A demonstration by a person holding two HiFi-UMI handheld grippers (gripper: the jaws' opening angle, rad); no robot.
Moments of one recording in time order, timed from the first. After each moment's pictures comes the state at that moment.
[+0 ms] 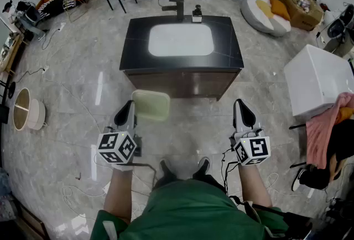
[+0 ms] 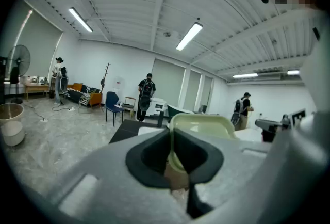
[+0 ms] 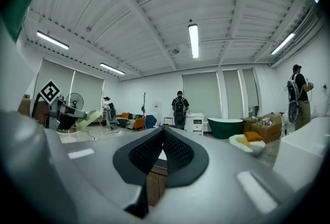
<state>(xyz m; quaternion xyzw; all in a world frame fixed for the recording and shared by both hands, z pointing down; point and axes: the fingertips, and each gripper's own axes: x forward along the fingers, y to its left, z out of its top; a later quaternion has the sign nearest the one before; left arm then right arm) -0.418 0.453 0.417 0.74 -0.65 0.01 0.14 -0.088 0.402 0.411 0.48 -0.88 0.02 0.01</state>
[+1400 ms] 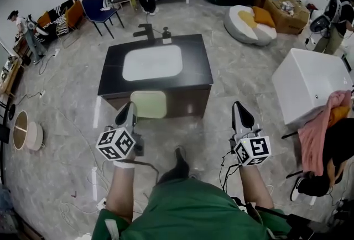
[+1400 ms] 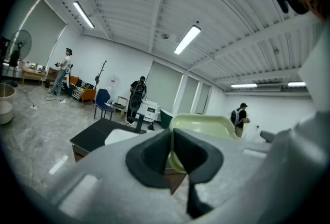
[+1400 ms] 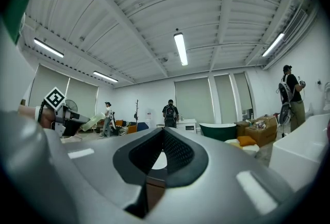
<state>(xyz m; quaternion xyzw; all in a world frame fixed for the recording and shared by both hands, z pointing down) -0.206 0.358 0.383 0.75 -0.64 -0.05 0.16 0.140 0.338 0.374 0.50 -0.87 0.02 -0.03</state>
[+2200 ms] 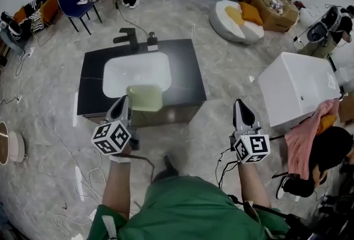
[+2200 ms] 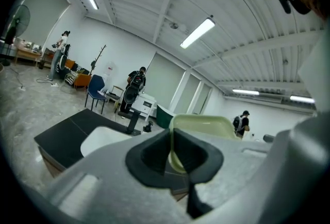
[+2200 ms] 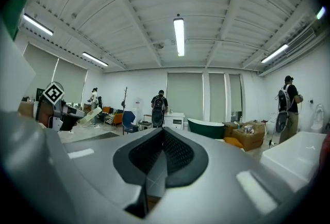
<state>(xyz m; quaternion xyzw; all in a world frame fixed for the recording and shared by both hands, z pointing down) -0.259 0.122 0.436 0.76 -0.61 -0.07 0.21 0.107 0.132 0.399 0.55 -0.84 0.01 0.04</state>
